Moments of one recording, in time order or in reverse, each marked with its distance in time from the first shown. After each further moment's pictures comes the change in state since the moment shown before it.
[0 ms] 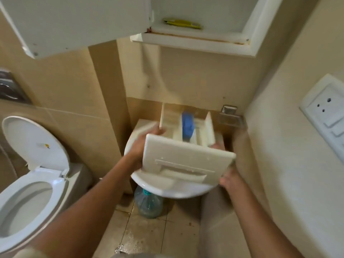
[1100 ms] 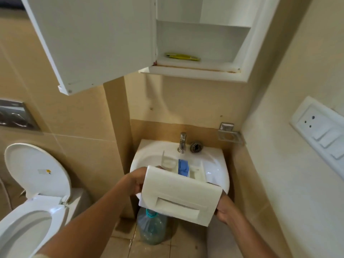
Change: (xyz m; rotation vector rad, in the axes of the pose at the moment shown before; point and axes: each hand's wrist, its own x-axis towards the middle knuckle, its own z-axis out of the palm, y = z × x) left_hand 0.031 -0.041 -0.062 0.174 -0.256 -0.493; right_hand -0.036 0.055 0.008 -0.212 0.092 0.243
